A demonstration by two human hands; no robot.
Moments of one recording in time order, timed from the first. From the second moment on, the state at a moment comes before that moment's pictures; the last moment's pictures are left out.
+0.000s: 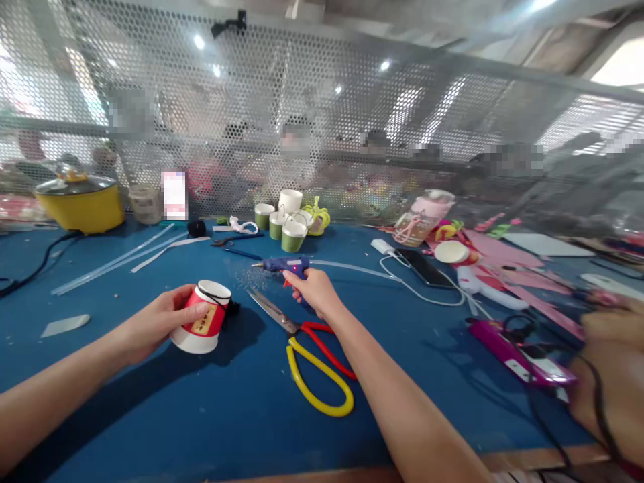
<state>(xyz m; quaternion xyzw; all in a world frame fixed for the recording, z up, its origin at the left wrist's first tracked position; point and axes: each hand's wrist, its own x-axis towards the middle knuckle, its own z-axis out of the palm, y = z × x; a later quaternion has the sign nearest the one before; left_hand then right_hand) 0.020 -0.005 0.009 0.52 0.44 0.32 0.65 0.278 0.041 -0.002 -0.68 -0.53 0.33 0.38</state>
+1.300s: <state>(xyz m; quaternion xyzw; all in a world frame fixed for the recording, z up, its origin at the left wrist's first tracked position) 0.025 0.000 -0.006 0.48 0.46 0.43 0.61 0.231 -0.040 0.023 -0.55 -0.72 0.27 0.32</state>
